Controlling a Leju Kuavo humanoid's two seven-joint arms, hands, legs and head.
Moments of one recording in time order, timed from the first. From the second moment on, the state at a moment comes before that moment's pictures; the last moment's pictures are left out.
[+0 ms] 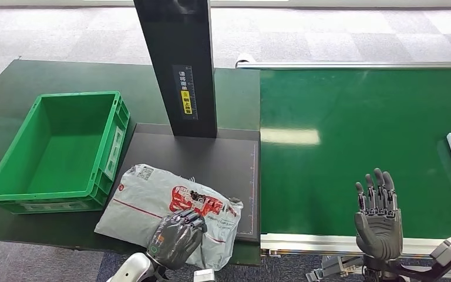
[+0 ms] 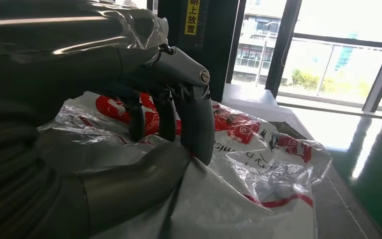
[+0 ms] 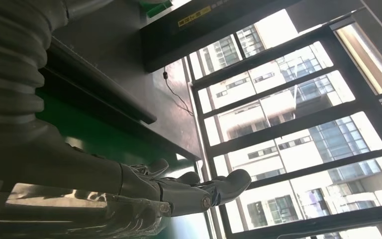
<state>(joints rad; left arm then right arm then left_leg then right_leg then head) 0.01 -0.01 -0.46 -1.39 -1.26 0.31 -0.24 0.08 0.16 -0.34 -1.51 -0.31 0.57 -0.31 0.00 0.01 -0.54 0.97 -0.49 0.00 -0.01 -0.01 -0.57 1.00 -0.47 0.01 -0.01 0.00</state>
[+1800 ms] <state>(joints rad) 0.05 0.01 -0.41 -1.46 -1.17 0.29 -0.25 0.13 0.19 -0.36 -1.56 -0.29 0.52 -0.32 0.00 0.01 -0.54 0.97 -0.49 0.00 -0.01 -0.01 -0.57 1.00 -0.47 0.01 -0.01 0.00</state>
